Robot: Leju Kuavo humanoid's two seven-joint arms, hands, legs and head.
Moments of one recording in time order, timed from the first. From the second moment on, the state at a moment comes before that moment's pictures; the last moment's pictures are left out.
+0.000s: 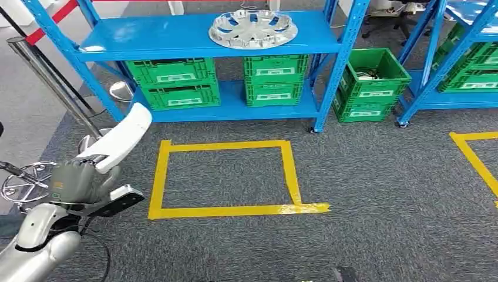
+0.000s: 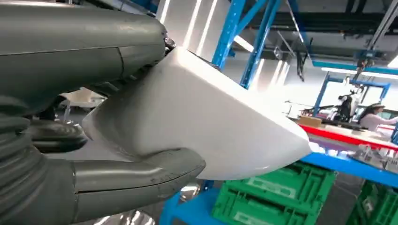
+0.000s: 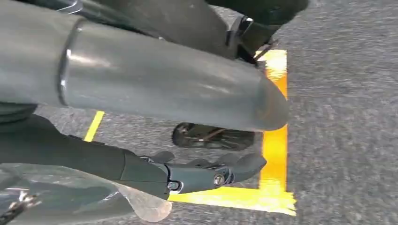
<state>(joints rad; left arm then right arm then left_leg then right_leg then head) -0.23 0.34 -0.41 -1.32 -1.01 0.54 0.00 -0.08 0.14 -1.14 -0.14 1.13 0.19 -0.32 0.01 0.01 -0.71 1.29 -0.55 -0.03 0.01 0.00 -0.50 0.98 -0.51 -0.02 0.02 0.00</state>
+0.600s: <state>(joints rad) -0.23 0.35 -0.42 -1.32 -1.01 0.54 0.00 -0.08 0.13 -1.14 -0.13 1.16 0.20 -0.36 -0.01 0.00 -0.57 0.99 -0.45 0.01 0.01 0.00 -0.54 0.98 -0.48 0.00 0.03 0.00</state>
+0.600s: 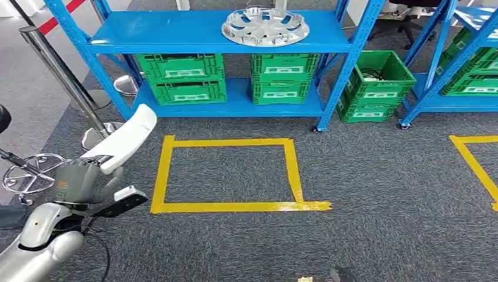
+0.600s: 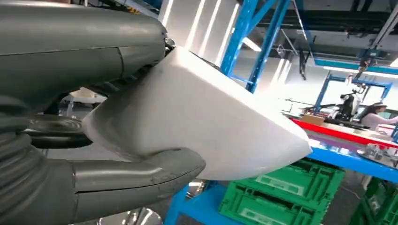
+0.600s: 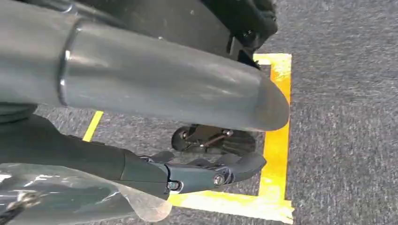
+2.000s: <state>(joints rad) -0.20 0.37 -0.42 -1.30 -1.02 0.53 -0.02 -0.08 0.14 -1.13 -0.13 1.18 0.19 -0.35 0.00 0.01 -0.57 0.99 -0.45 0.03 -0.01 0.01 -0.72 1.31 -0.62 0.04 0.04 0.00</state>
